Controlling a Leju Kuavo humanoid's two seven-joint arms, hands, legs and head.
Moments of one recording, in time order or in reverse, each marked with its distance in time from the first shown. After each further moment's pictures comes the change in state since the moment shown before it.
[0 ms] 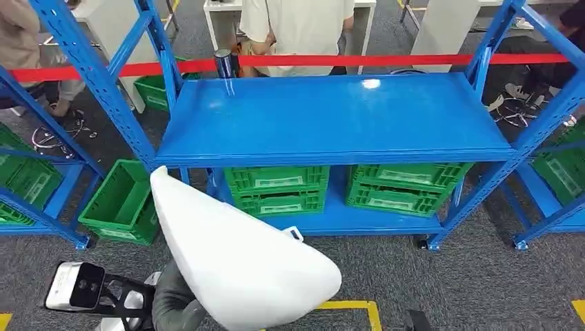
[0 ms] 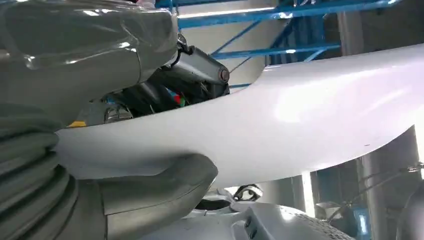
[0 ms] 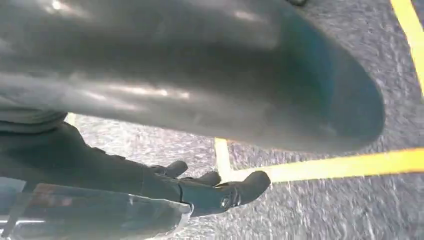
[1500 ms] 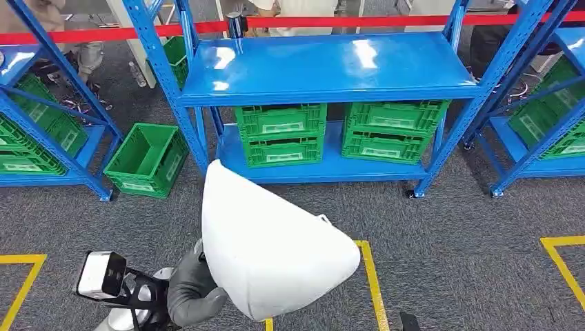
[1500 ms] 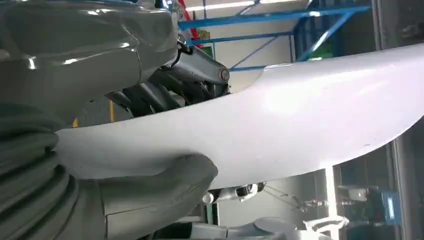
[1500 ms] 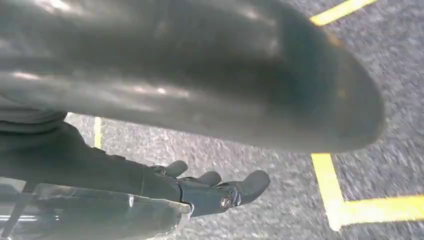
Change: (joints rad) left arm -0.043 0.013 -0.042 0.054 -0.002 0.043 0.032; right arm 0.026 0.084 -0.136 0.010 0.097 0.021 0.003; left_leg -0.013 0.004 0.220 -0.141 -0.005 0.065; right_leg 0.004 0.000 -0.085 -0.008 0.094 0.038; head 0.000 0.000
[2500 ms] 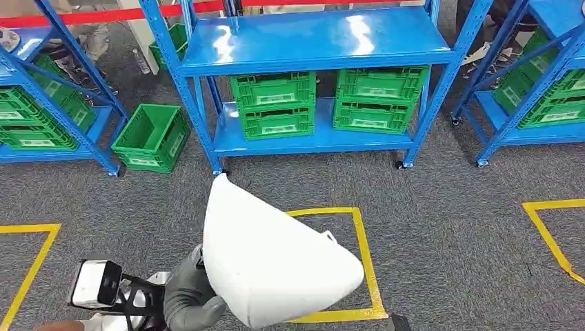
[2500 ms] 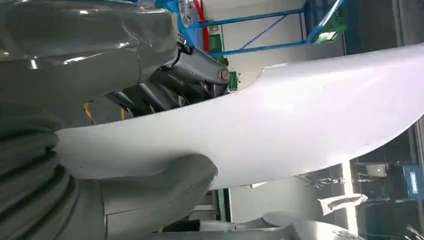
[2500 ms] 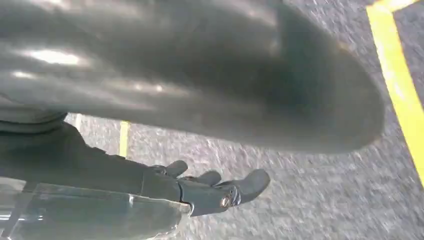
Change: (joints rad) left arm 0.026 0.014 0.018 -0.042 -0.035 -0.007 0.019; right arm 0.002 0.040 0.001 0.018 0.024 0.023 -0.001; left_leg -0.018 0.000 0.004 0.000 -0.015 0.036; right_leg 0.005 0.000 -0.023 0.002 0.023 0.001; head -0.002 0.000
